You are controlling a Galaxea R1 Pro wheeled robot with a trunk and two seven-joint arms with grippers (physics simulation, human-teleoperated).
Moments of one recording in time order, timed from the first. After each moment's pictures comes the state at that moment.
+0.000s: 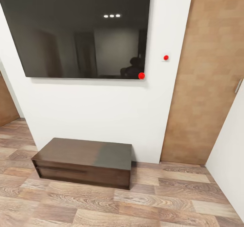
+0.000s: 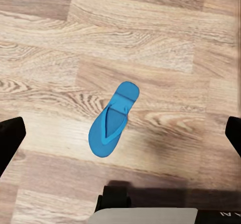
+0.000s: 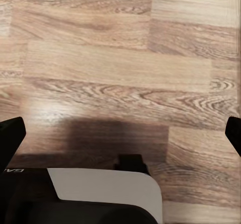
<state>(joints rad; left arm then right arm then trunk) -0.02 0.03 0.02 -0.45 0.05 -0.14 -0.01 -0.03 -0.01 0.00 -0.28 0.00 -0.23 0.01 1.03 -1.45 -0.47</state>
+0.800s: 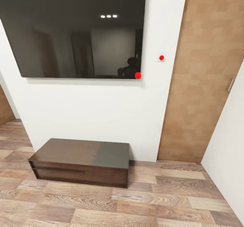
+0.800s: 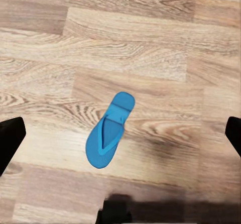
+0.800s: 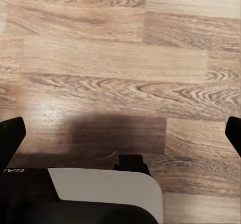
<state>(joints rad) -0.02 0.03 0.02 -0.45 0.05 -0.19 -0.01 -0.03 -0.01 0.00 -0.28 0.00 -0.23 0.01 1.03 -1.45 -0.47</state>
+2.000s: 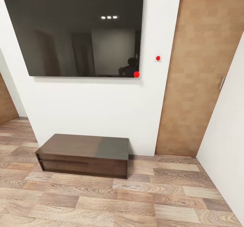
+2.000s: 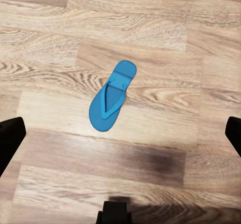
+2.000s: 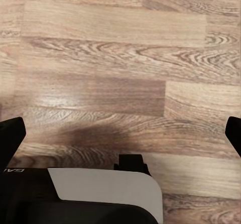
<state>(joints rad) -0.02 0.03 0.02 -0.45 0.05 -0.20 -0.01 -0.03 -0.01 0.00 -0.28 0.00 -0.23 0.01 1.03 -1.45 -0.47</state>
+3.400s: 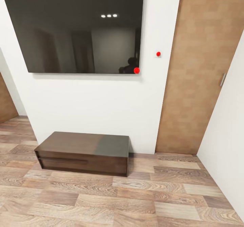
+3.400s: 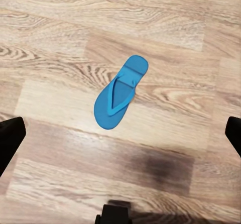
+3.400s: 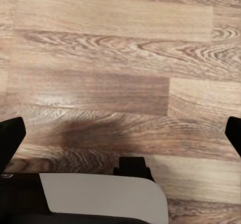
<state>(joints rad) -0.02 0.02 0.10 -0.45 0.06 -0.20 -0.01 -0.03 -0.01 0.00 -0.28 0.00 -0.23 0.01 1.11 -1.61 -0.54</state>
